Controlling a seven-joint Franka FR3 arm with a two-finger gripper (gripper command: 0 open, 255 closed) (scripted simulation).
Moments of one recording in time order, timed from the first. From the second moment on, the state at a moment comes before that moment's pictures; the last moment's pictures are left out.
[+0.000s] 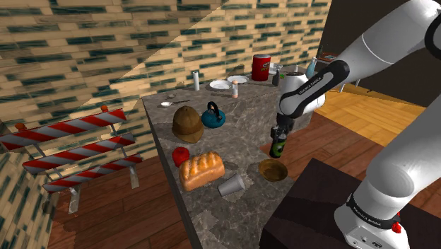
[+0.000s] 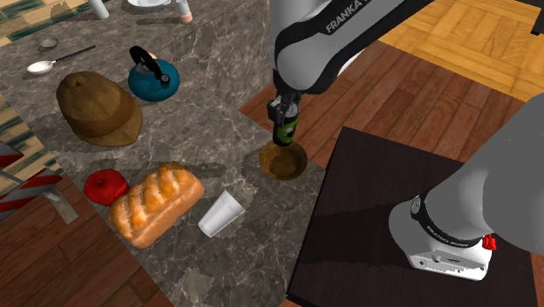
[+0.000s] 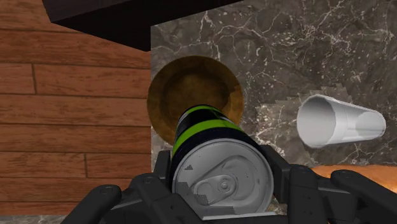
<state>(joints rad) -0.30 -0.12 0.01 -2.66 0.00 2.53 -0.06</state>
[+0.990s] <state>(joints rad) -0.31 0.10 0.01 -2.67 -0.01 2.77 -0.06</state>
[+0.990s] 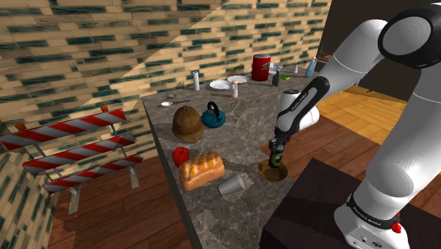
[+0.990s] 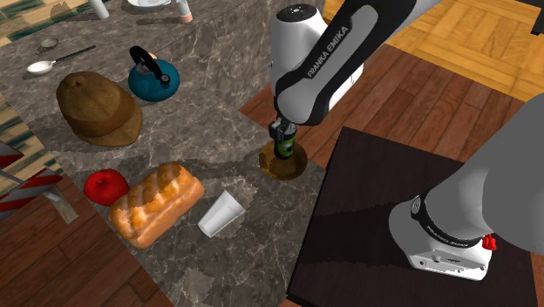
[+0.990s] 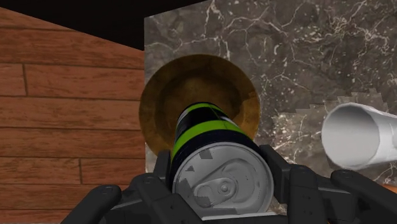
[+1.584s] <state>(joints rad) -0.31 0.20 0.01 -2.66 -0.02 2.86 -0.05</state>
